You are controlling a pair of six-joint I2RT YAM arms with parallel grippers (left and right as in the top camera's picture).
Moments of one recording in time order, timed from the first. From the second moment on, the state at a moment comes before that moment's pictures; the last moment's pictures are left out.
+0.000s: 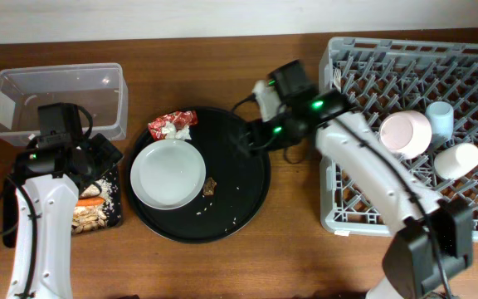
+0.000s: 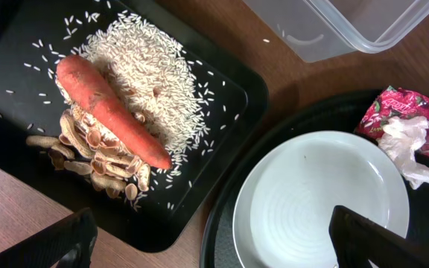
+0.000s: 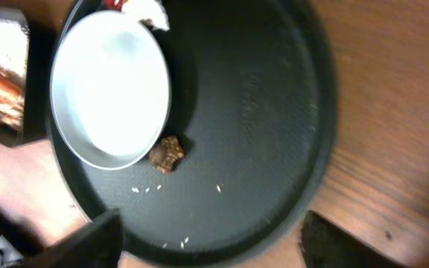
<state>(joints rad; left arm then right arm) 0.18 1.39 1.19 -1.01 -0.15 -0.59 0.48 1.79 1.54 -0.89 -0.33 0.19</state>
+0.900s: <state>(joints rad) 0.18 1.39 1.19 -1.01 -0.15 -0.59 0.78 2.11 1.54 -0.73 -0.11 0.04</state>
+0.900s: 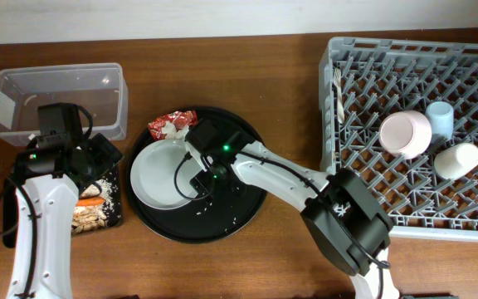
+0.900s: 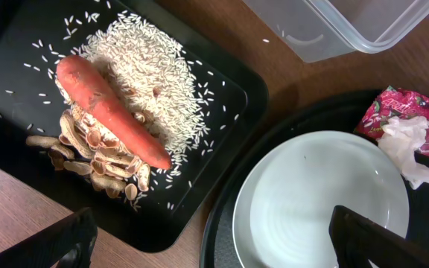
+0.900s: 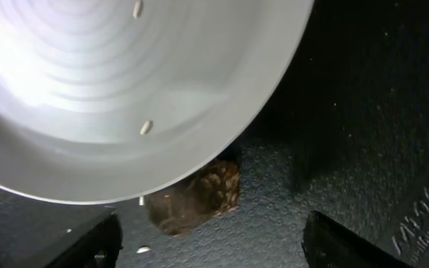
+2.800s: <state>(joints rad) 0.18 1.39 1.19 -1.01 -0.15 -0.59 0.78 2.17 1.54 -0.41 -0.01 0.37</state>
